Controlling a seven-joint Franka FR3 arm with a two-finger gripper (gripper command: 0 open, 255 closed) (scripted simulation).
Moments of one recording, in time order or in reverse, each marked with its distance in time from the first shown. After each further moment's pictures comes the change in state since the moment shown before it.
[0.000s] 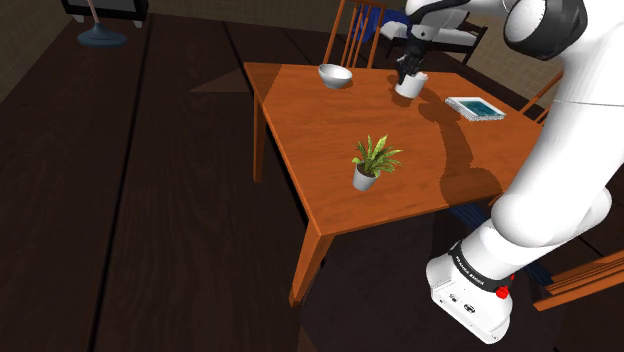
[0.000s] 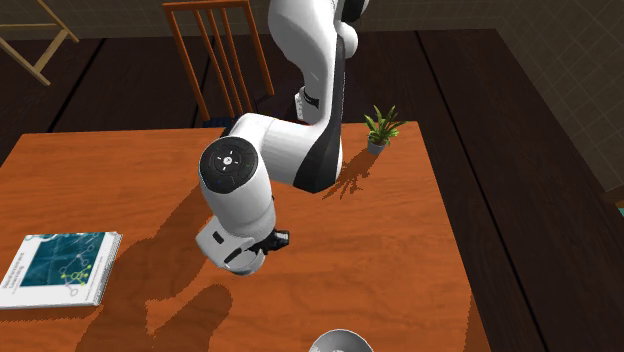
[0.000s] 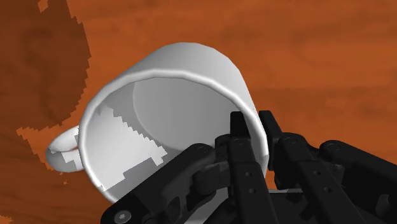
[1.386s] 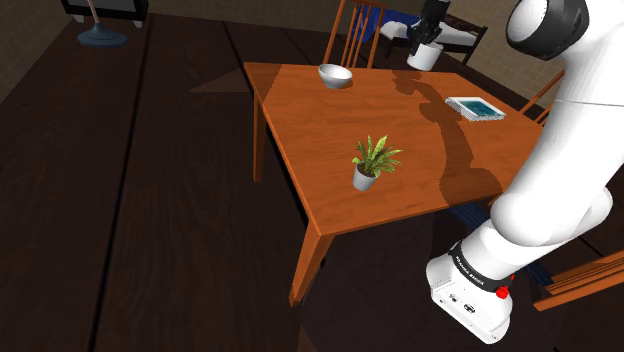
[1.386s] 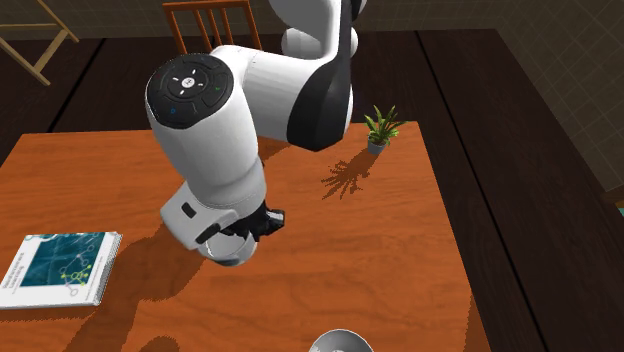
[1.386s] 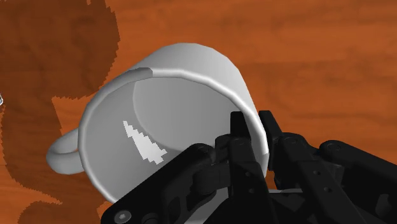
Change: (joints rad) arm -0.017 -0.005 -0.008 0.279 -0.005 -0.283 0.003
